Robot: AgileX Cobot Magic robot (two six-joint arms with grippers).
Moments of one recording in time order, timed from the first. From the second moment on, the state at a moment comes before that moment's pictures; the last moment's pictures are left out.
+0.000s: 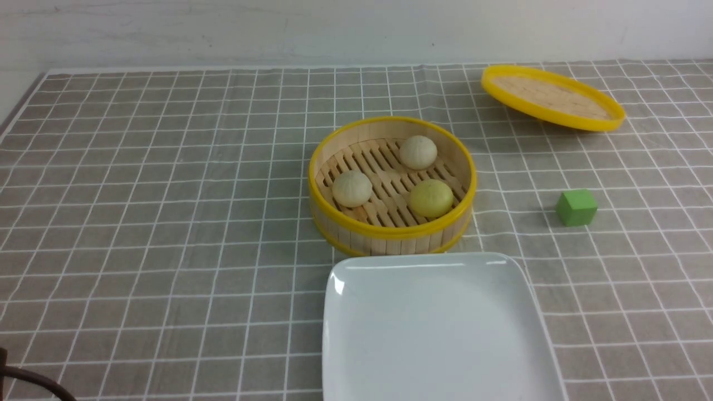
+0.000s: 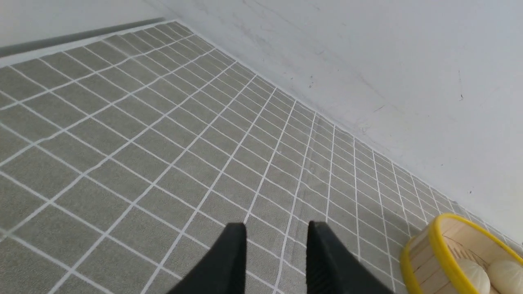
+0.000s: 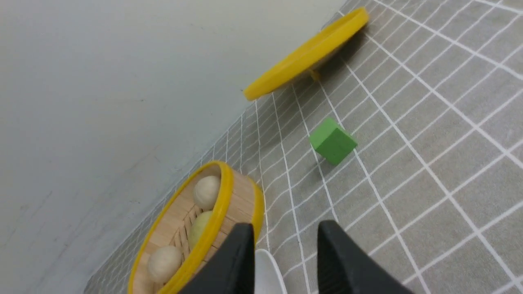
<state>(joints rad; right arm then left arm) 0.03 -0.01 0.03 0.32 0.20 0.58 0.00 -0.01 0.03 0.48 0.15 -1.01</state>
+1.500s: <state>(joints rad) 0.03 -0.01 0.03 0.32 0.27 0.57 0.00 -0.01 0.03 0.48 0.13 -1.07</state>
